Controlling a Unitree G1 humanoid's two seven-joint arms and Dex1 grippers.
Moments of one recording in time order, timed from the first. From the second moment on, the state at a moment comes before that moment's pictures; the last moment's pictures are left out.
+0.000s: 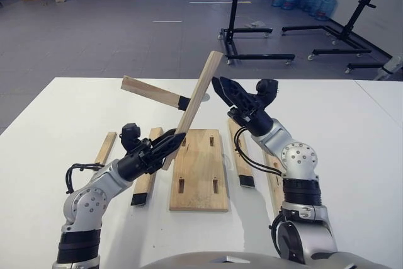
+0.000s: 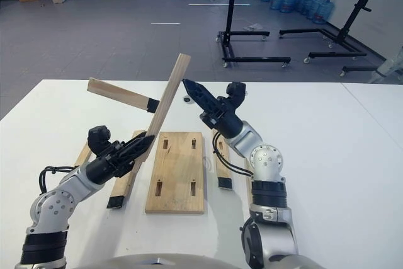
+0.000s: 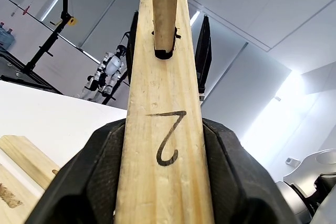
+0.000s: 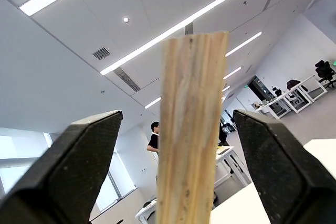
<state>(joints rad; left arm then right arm) -0.01 0.28 0.14 -0.27 -1.05 0.73 -0.94 -0.43 -0.07 -0.17 0.02 1.18 0.75 0.78</state>
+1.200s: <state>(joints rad) 0.06 0.29 0.05 -0.26 -0.89 0.61 -0.90 -0.51 -0.14 -0.25 -0.04 1.10 0.58 0.94</state>
